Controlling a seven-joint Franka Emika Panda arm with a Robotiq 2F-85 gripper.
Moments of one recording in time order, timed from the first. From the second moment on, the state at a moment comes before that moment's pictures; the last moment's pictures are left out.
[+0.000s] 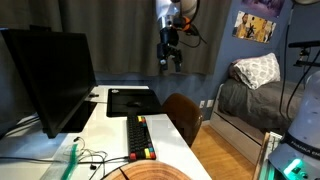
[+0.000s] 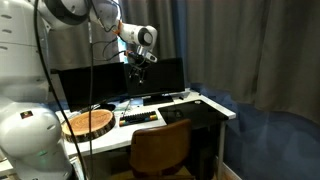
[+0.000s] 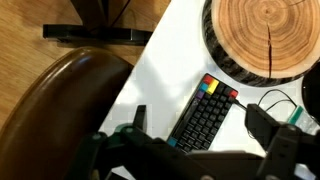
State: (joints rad) arm 0.17 0.21 0.16 -1.72 0.22 1.57 0.27
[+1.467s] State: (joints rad) arm 0.23 0.60 0.21 -1.43 0.25 1.48 0.11
